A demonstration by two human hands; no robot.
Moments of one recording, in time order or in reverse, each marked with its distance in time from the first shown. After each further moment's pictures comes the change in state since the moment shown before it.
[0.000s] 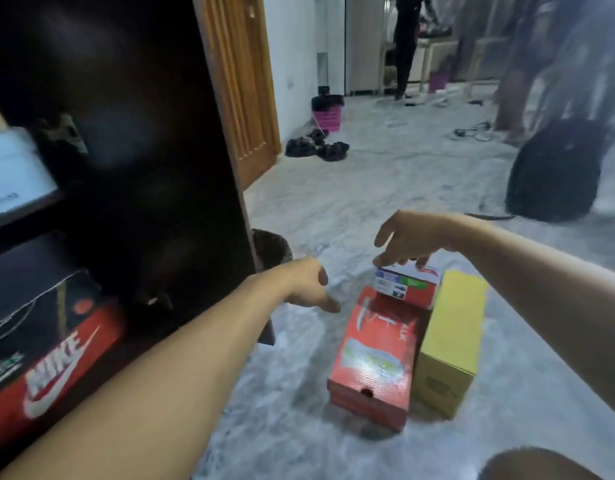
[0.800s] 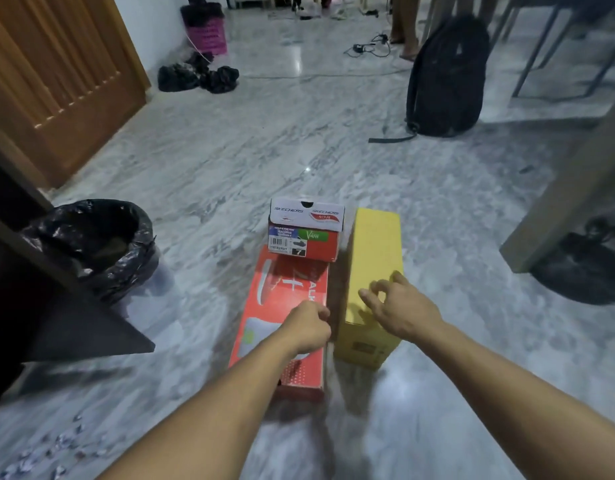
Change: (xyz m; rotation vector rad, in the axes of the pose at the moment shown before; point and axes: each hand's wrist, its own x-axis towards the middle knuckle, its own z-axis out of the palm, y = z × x) left_hand 0.168 0.079 0.221 -0.411 -0.215 0.049; right_hand 0.012 0.226 0.187 0.087 0.163 0.467
